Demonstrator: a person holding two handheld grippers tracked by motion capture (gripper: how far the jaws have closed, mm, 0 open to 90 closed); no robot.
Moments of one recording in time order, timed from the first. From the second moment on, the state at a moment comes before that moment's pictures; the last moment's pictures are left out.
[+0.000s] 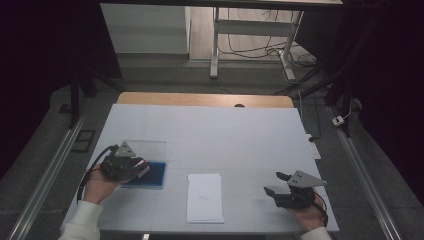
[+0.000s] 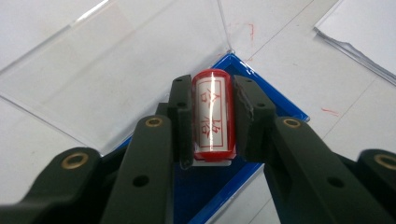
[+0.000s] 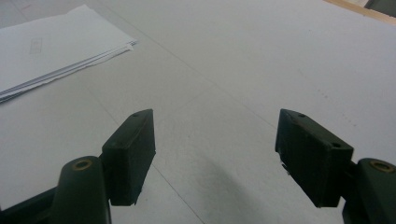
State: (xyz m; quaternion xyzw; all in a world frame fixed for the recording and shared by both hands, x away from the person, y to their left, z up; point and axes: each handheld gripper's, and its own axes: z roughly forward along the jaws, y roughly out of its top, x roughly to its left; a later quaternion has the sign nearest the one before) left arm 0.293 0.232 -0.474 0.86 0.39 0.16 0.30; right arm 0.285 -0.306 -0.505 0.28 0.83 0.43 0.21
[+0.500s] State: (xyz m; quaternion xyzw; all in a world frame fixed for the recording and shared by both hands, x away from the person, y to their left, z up) left arm 0.284 0.234 -0.450 0.85 0.37 0.18 0.32; right arm 0.282 -0.305 -0.504 0.29 0.83 0.43 0.21
